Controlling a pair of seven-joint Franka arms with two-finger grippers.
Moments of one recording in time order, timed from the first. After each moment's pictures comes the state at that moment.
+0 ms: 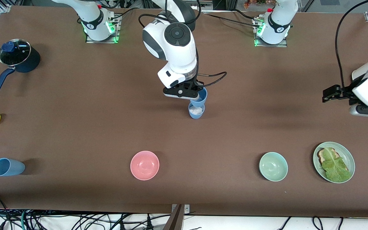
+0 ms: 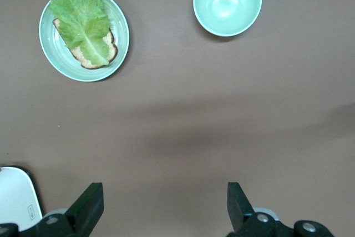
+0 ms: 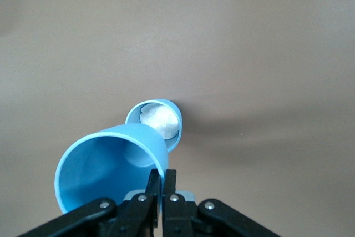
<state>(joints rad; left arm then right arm) 0.50 0.18 -0.51 -1.55 0.11 1.62 0.09 0.76 0.61 0.07 -1.26 -0.01 1.95 1.01</state>
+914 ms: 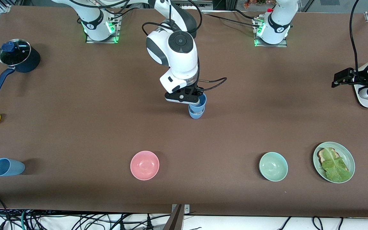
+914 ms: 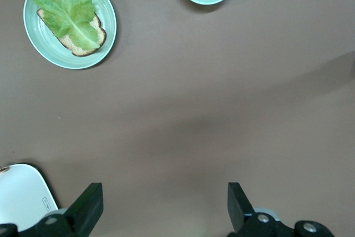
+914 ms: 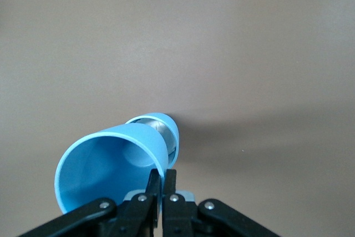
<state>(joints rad) 0.56 0.12 -0.52 -1.57 0.06 1.53 0.27 0.76 0.65 0.06 -1.27 -0.05 2.02 1.01</state>
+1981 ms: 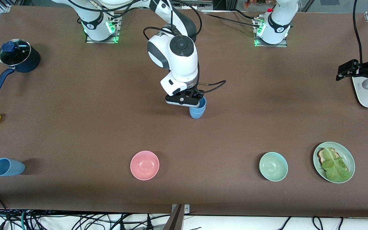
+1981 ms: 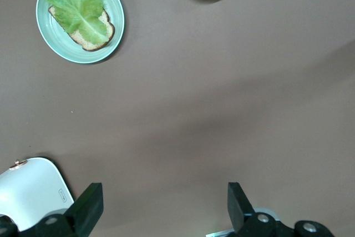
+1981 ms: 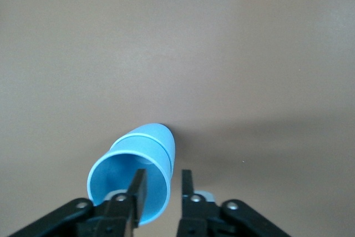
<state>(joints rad) 0.52 0.04 -0.44 -1.62 0.06 1.53 0.34 0.76 0.66 0.06 -1.28 -0.08 2.05 1.02</state>
